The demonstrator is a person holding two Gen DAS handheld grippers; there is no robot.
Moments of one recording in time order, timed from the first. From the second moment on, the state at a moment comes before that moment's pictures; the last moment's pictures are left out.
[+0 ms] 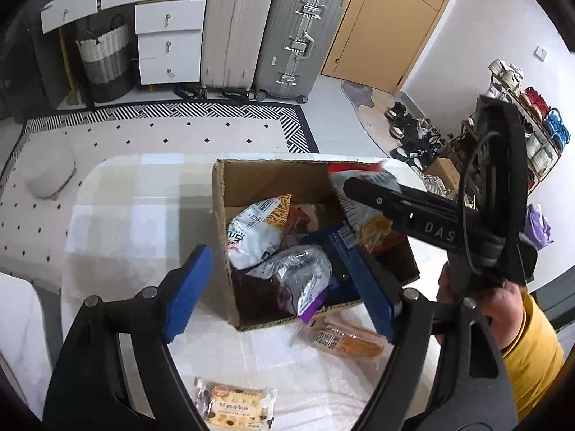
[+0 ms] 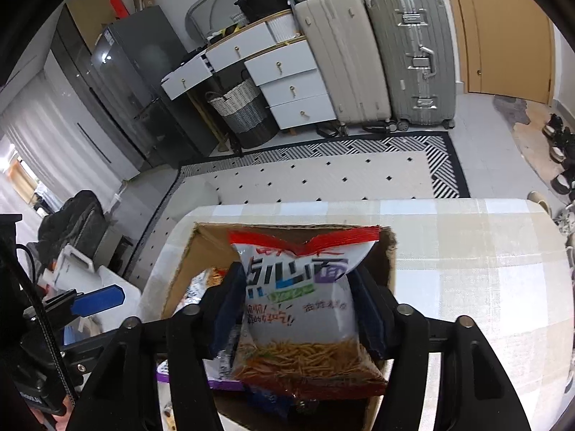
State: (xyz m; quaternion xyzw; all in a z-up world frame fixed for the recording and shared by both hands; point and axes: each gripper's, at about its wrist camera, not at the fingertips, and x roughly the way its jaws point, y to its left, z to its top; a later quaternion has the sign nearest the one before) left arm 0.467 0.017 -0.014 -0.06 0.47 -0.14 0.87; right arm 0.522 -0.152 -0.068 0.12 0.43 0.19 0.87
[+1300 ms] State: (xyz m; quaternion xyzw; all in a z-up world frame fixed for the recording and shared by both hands) left arm 0.120 0.057 0.064 -0.06 0.25 -0.06 0.96; right arm 0.134 -0.150 0.058 0.07 0.11 0.29 0.95
